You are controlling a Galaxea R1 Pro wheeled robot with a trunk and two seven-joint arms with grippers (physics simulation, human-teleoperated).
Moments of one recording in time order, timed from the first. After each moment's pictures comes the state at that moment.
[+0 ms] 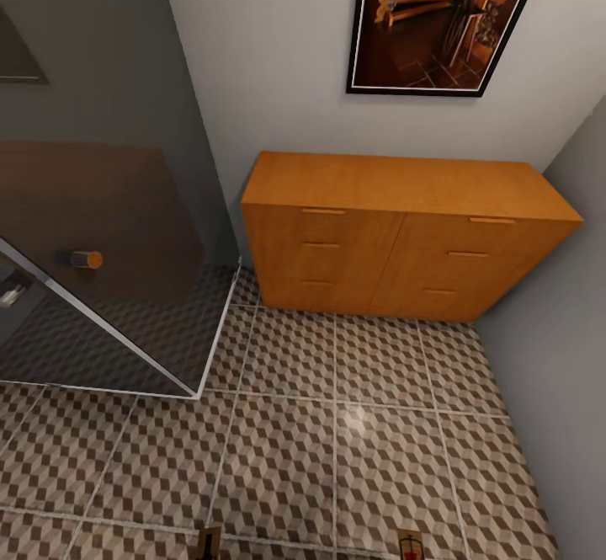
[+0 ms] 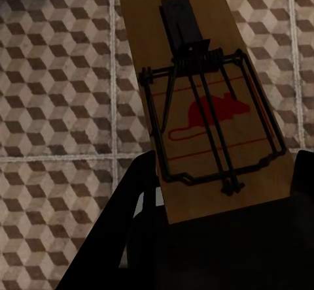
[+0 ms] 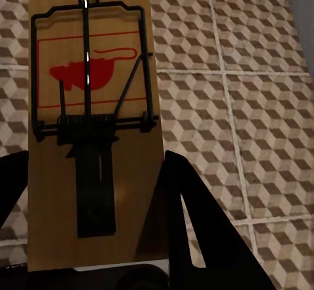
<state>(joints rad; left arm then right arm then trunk) -0.29 -0.04 -0.37 0.07 0.18 -0.80 0.14 -0.19 0.09 0.35 -0.02 -0.20 -1.04 -0.40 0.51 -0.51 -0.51</state>
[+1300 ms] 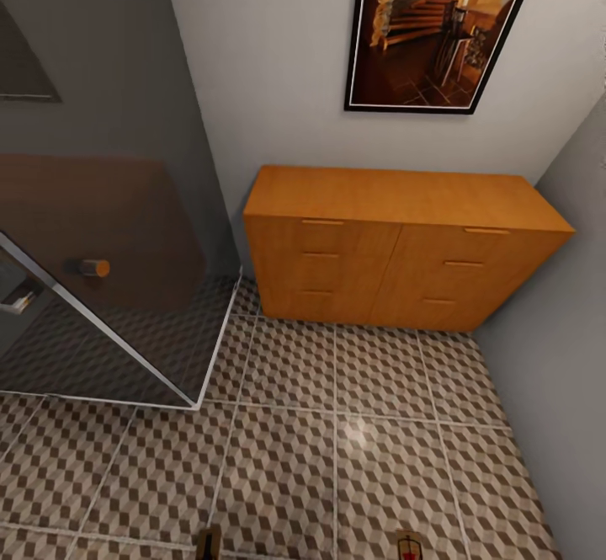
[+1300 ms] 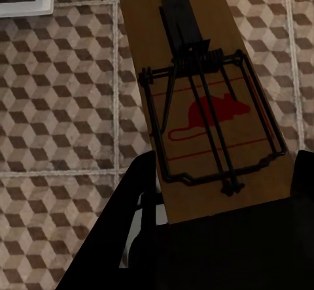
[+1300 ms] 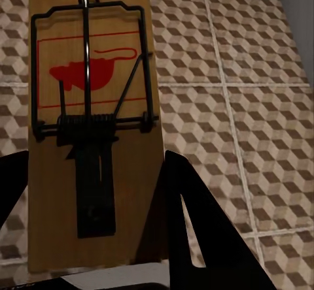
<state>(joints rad) -0.29 -0.04 -0.37 0.07 0.18 -0.80 0.14 -0.19 0.10 0.35 -0.02 -0.20 -1.04 -0.41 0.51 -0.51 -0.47</state>
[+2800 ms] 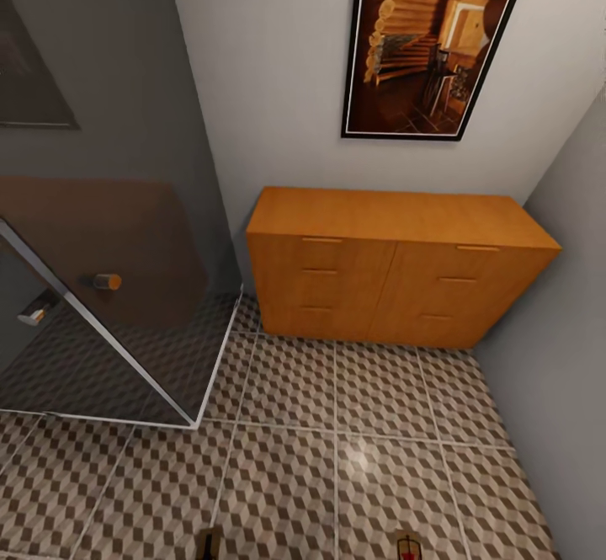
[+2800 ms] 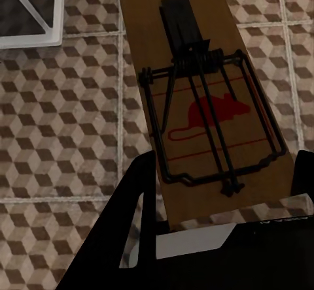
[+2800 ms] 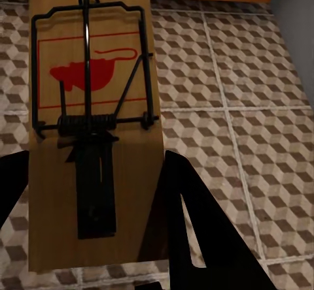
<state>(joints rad) -0.29 -0.04 -0.37 0.07 0.18 -0.80 0.14 -0.19 0.10 0.35 -0.02 -0.20 -1.04 -0.41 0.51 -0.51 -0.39</state>
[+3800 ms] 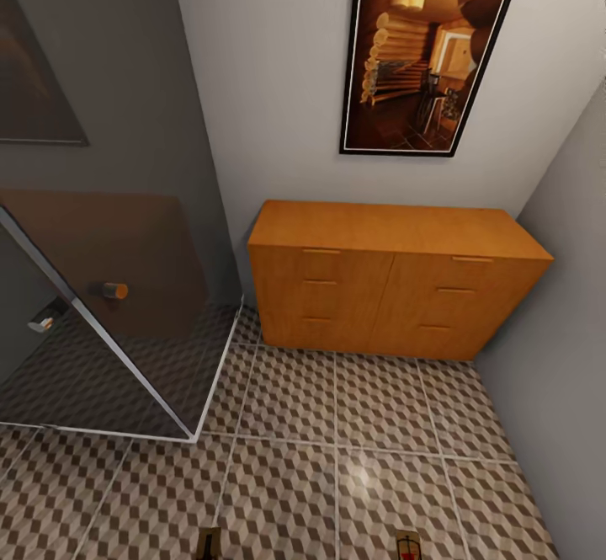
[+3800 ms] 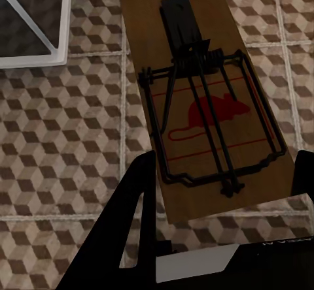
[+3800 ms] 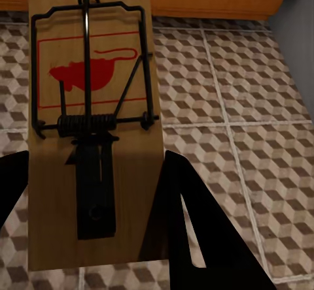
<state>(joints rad) -0.29 -0.04 -0.37 0.07 0.18 -0.80 0.14 -0.19 0.10 0.35 -0.02 -0.20 -1.04 -0.41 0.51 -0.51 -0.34</state>
